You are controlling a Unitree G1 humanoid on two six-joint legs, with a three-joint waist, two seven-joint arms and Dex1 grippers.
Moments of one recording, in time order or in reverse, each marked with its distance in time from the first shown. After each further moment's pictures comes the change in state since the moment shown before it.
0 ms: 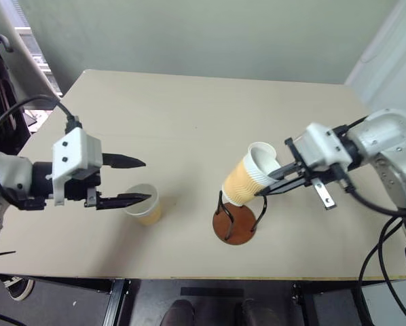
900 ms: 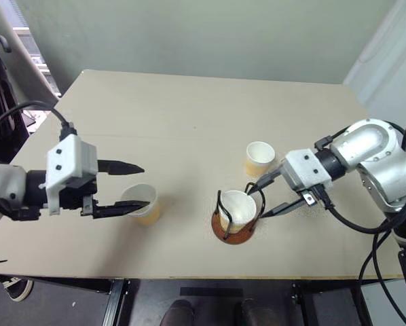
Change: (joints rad) left arm 0.077 0.010 0.078 -0.063 -0.062 0.028 0.006; right arm 0.006 0.028 0.070 0.040 -0.158 -0.115 0.070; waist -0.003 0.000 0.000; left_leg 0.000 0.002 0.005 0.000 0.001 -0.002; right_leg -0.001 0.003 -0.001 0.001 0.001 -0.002
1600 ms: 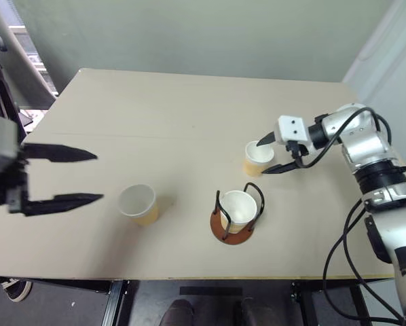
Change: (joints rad) left arm 0.087 0.143 0.438 0.084 -0.026 0.108 -0.224; right arm -0.286 0.224 0.051 0.969 -0.379 -0.489 -0.123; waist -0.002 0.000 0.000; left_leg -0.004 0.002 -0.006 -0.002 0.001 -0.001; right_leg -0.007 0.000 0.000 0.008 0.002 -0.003
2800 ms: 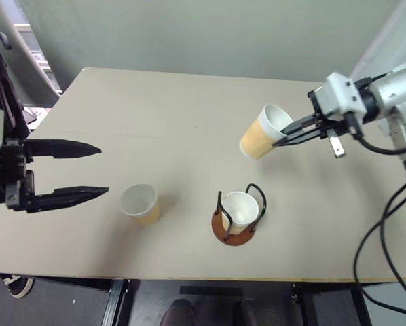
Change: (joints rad) left arm -0.026 -0.059 -0.082 -0.006 -0.107 0.043 0.092; right arm -0.010 -0.300 0.013 -0.588 0.574 0.278 0.147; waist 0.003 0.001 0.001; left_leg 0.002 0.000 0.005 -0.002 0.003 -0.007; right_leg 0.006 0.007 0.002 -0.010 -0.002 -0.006
